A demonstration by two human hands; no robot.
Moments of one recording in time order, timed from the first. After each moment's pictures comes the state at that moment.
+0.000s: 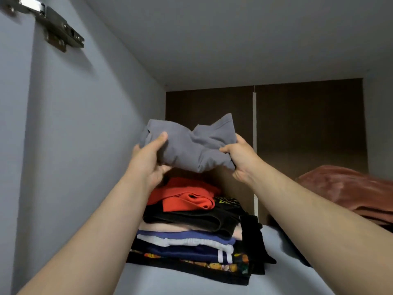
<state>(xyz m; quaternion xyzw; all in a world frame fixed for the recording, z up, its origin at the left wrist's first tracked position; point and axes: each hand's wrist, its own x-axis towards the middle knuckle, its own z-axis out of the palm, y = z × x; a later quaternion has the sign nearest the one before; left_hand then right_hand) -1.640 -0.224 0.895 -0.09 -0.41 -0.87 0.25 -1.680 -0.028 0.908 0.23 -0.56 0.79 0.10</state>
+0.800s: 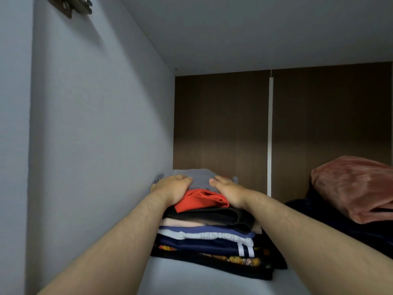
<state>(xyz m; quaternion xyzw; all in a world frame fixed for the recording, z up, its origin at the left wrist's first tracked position) -1.734 -0.268 0.813 0.02 -0.97 -0.17 0.17 -1.751 -0.066 0.815 0.19 -0.92 0.34 0.03</state>
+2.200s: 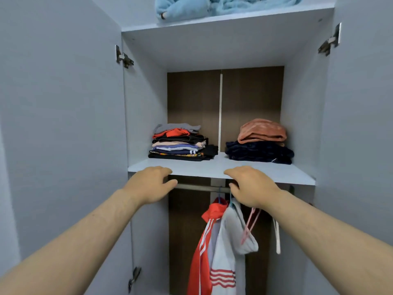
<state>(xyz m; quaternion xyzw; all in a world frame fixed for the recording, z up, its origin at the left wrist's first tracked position) -1.200 -0.113 0.720 -0.04 -0.97 -0.03 0.23 -1.228 0.175 0.726 0.26 -0.93 0.01 0.24</state>
